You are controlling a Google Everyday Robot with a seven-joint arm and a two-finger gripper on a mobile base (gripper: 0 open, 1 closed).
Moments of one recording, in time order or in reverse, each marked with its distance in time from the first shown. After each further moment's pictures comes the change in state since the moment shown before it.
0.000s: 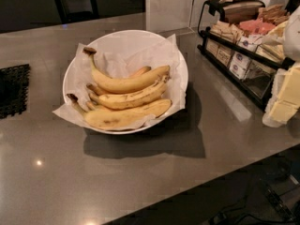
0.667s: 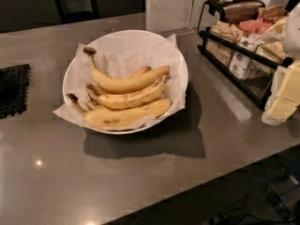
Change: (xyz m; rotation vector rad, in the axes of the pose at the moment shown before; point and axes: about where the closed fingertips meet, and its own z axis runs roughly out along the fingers) arm -0.008 -0.001 -0.003 0.008 -0.016 -0.023
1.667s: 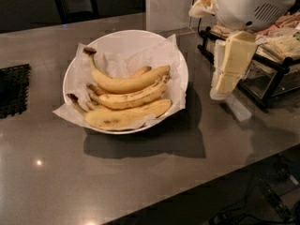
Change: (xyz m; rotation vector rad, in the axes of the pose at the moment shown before) arm -0.118 -0.004 -0.005 -0.041 -0.177 -0.333
